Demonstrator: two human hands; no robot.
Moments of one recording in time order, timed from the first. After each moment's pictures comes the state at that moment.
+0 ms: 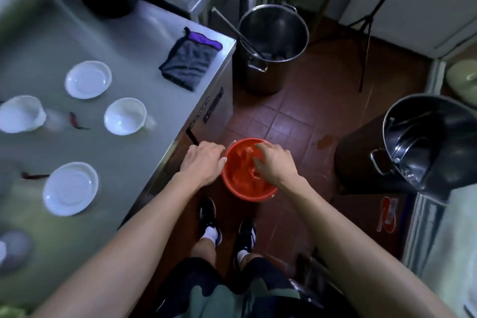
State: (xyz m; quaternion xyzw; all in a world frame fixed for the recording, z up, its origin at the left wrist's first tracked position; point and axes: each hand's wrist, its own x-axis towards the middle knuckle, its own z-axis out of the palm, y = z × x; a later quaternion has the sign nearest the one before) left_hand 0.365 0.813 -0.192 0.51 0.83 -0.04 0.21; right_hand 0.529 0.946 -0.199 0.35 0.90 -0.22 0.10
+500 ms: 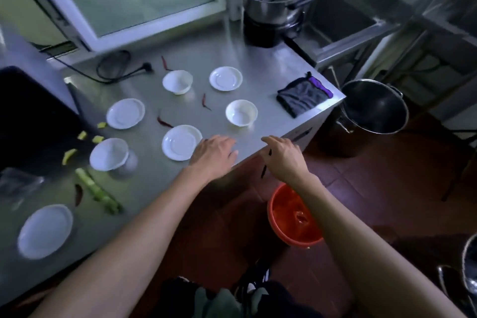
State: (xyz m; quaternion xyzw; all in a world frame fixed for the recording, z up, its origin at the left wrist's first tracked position) left_hand 0.319 0.631 -0.091 0.30 0.94 0.08 0.12; right_hand 0.395 0.821 -0.107 0.12 0.97 -0.21 0.05
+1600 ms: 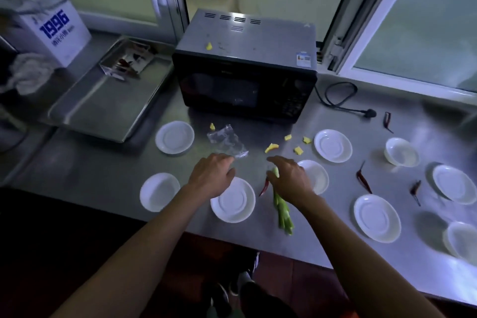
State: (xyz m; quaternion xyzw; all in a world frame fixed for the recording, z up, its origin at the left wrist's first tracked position) left_hand 0.320 0.106 -0.103 -0.07 0.98 0.16 0.04; right_hand 0.238 0.317 -0.096 -0.24 0.94 -0.19 0.14
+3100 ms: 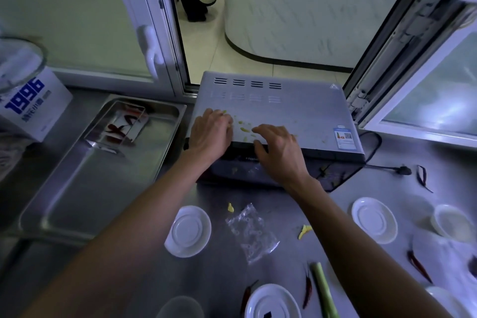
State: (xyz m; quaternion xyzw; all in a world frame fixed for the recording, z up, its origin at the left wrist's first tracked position) left_hand 0.042 -0.101 -0.013 -0.06 0.98 0.12 -0.14; right_hand 0.030 0.088 -0.011 -0.29 0.92 -0.26 -0.10
